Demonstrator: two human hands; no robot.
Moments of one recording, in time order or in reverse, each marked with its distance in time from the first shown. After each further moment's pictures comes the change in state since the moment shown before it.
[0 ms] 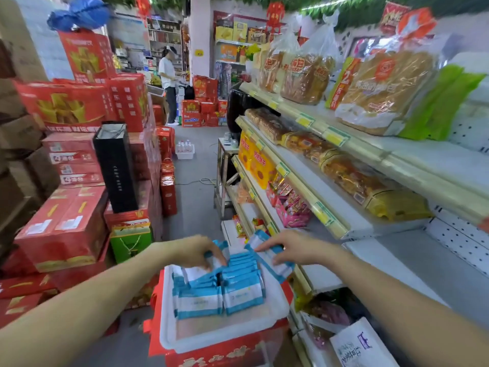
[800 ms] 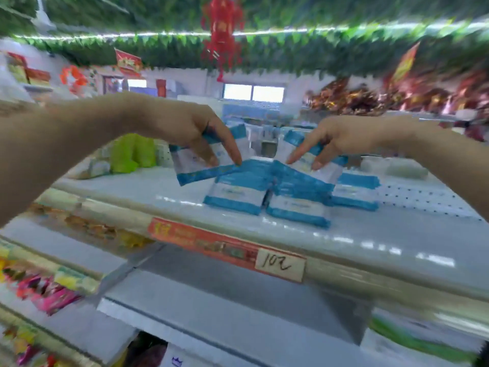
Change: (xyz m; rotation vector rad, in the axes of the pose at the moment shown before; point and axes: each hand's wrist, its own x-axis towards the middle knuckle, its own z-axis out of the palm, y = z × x) left_hand 0.021 0.610 -0.196 0.235 -0.052 1.117; right_hand -0.618 0.023 -0.229 -0.251 0.520 0.697
